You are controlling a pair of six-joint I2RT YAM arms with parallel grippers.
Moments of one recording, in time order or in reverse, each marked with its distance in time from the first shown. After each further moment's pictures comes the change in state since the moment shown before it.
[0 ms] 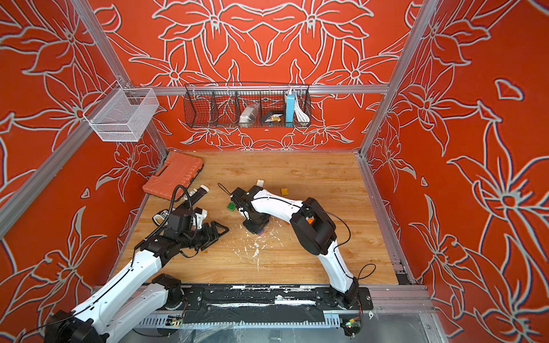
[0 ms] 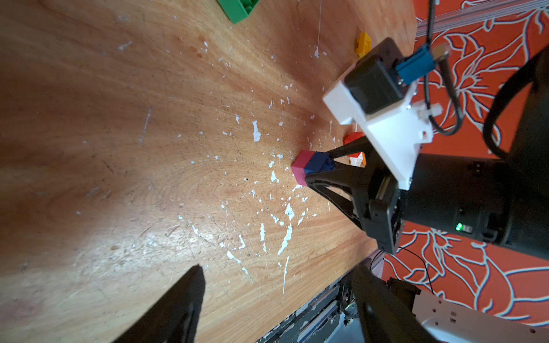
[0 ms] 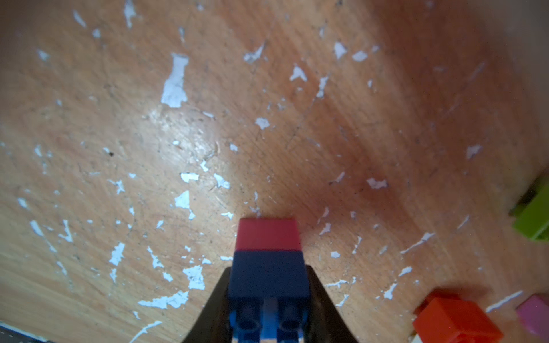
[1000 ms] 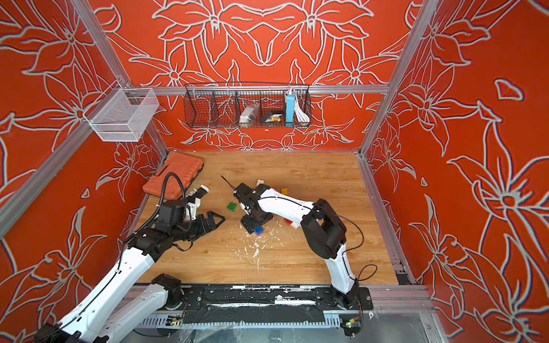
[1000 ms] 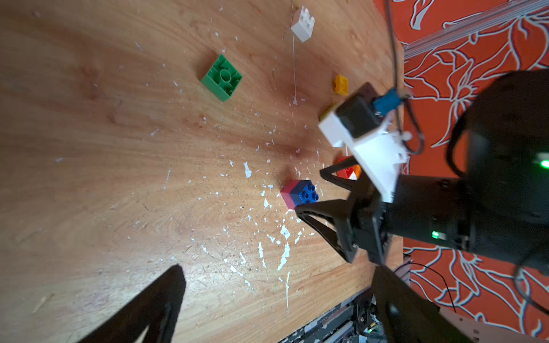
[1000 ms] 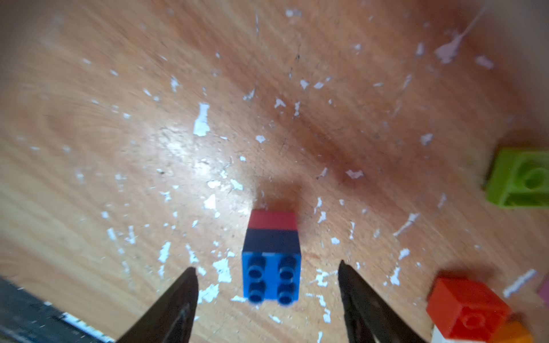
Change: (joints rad) left arm 0.006 -0.020 0.236 -0.211 -0.155 0.145; right arm -0.024 -0.174 -0.074 0.098 -0.035 0.083
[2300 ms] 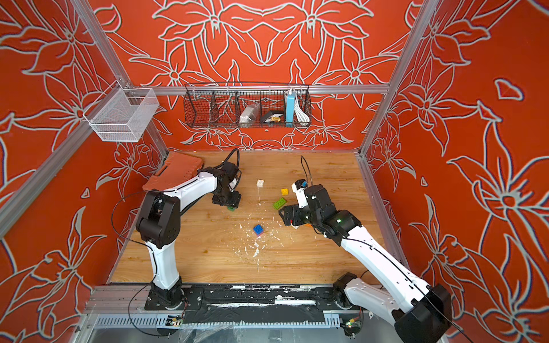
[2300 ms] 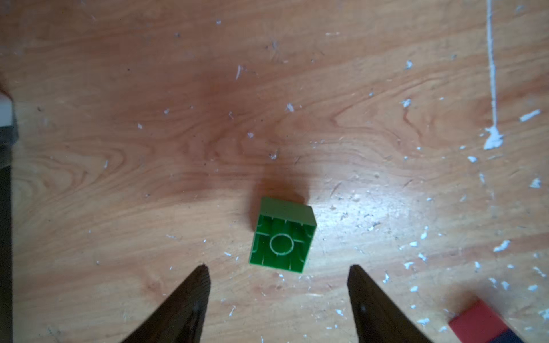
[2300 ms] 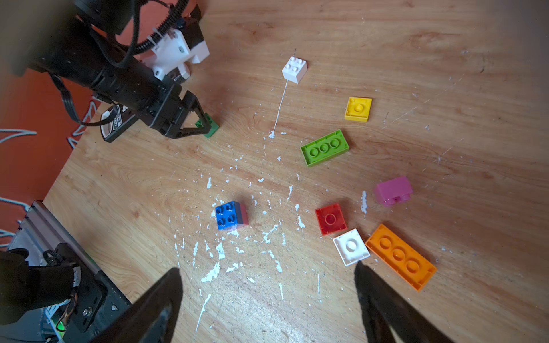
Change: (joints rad) left arm -0.106 1.154 0.813 -0.288 -0.387 0.537; right arm -0.322 -0.944 -0.726 0.437 -0.114 0.137
